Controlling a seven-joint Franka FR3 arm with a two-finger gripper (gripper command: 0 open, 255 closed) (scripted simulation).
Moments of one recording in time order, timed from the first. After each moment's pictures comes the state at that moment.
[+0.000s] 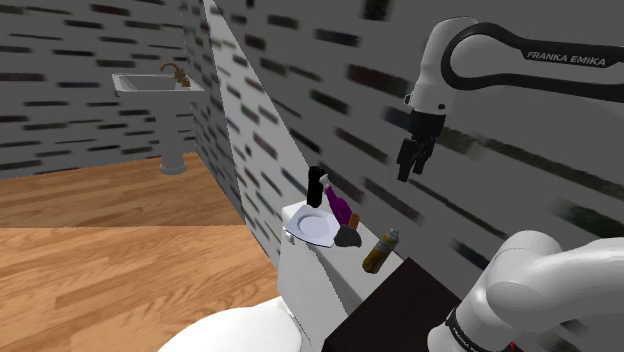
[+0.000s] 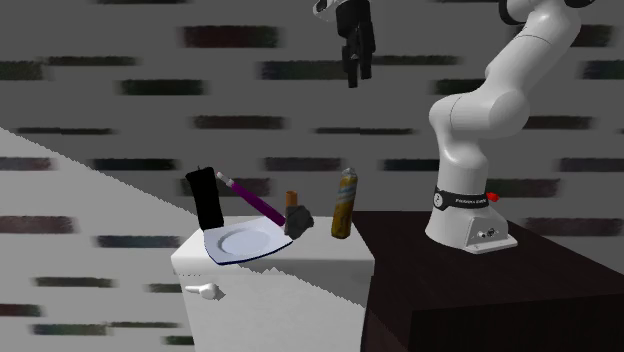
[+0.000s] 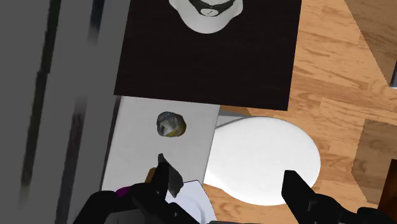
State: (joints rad) arm 0.01 -0.75 -0.06 -2.38 0.04 1.51 -0.07
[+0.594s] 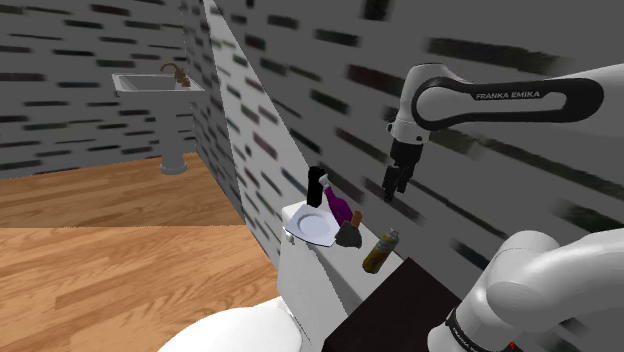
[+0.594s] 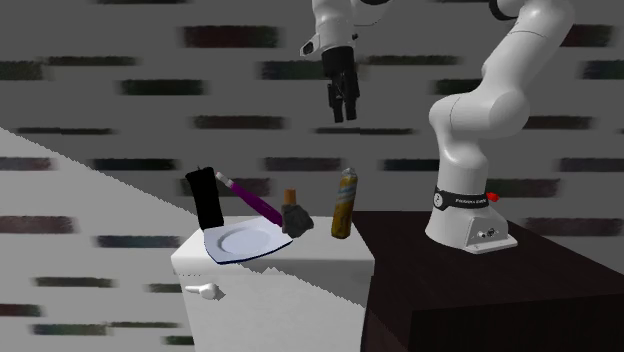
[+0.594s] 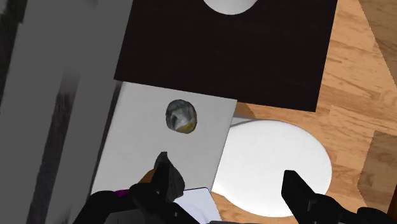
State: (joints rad) arm 0.01 -0.65 -0.11 -2.53 0.00 1.75 -0.17
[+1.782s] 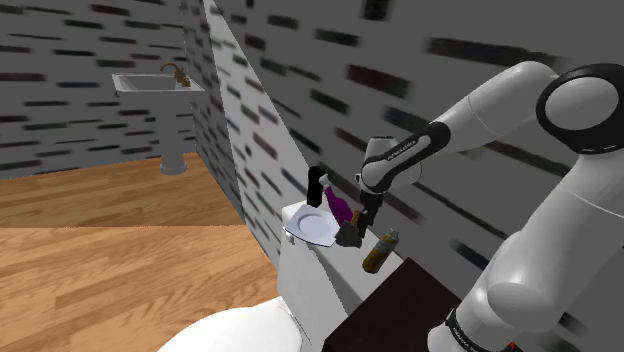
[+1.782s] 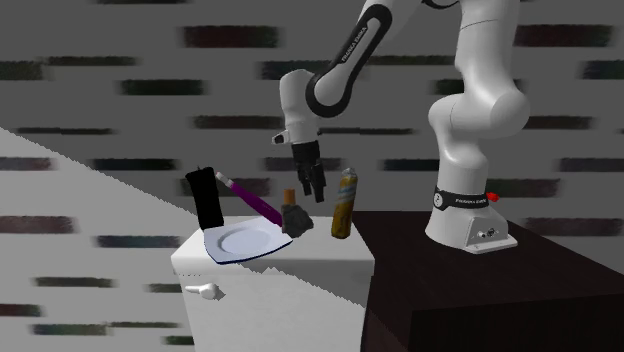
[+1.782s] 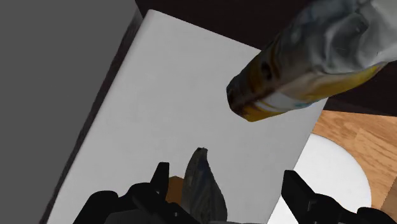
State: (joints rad) arm 0.04 -0.04 -0.24 -2.59 0.02 2.39 -0.49
